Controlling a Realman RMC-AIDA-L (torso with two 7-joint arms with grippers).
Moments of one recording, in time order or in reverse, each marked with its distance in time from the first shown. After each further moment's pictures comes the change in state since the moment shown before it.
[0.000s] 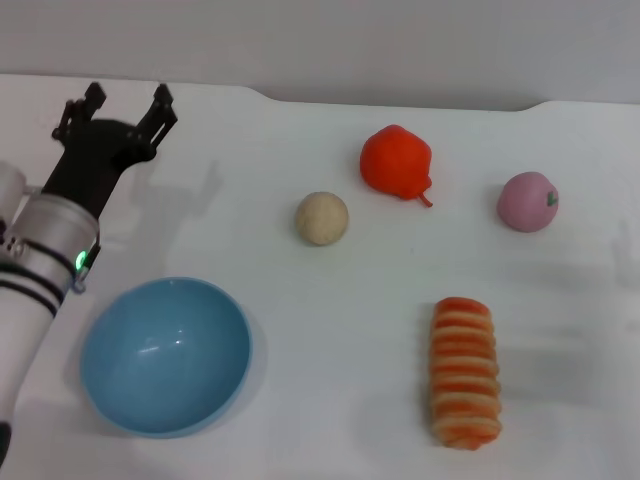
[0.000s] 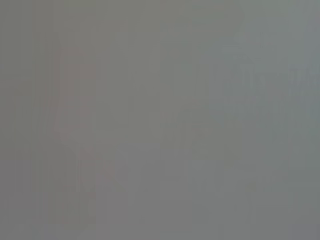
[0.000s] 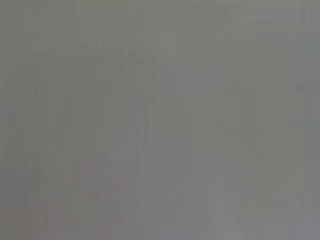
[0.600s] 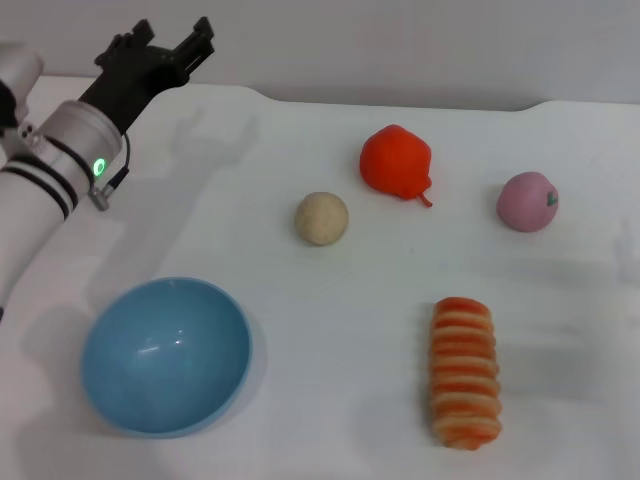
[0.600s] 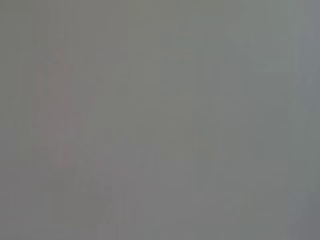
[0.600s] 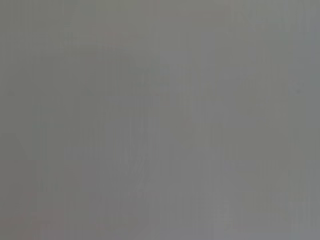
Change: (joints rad) left arm -0.138 0.004 0.047 0.232 0.152 -0.240 -0.412; right arm 0.006 -0.003 0.004 -0.006 0.000 0.002 -0.001
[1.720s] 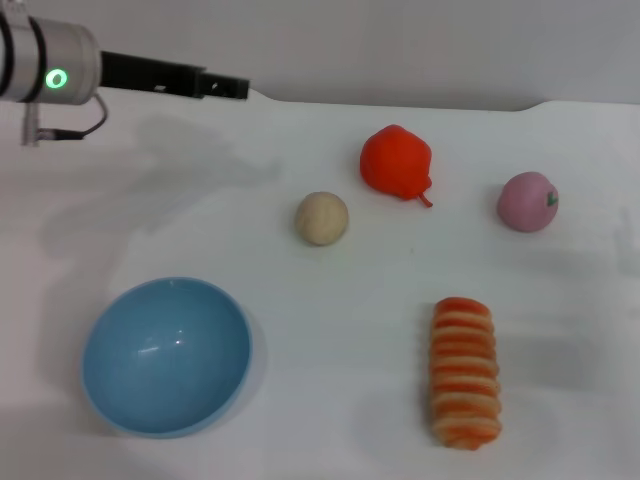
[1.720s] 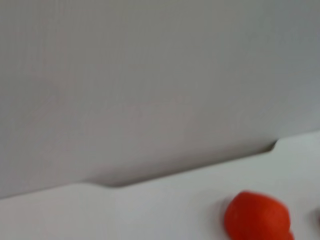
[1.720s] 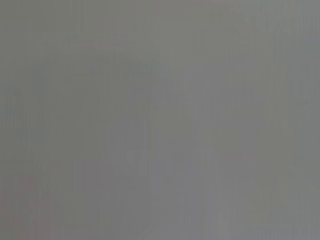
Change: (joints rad) left arm 0.126 0.062 0.660 1.045 1.066 0.110 -1.772; right arm 0.026 -0.001 -0.004 -0.031 0.000 0.009 -0.001
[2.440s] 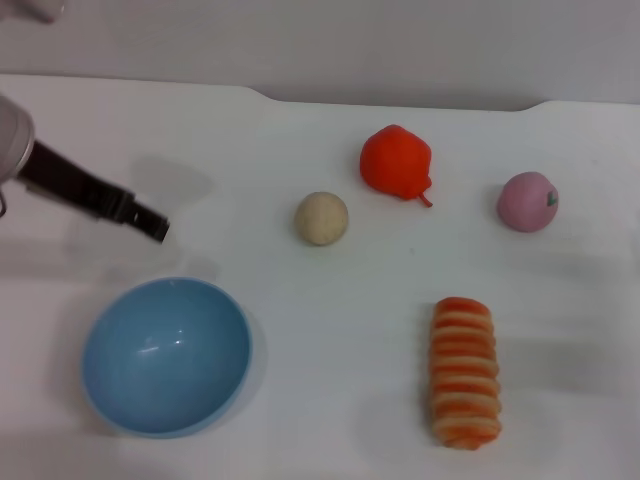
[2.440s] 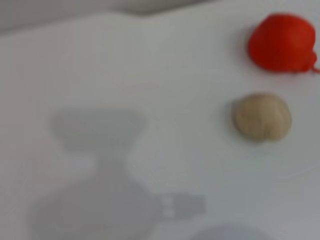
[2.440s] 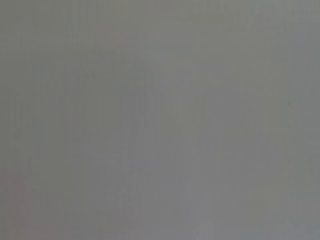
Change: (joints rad) left arm 0.074 -0.058 0.037 0.468 0.448 0.607 -0.307; right arm -0.012 0.000 0.010 -0.025 0.006 -0.005 0.000
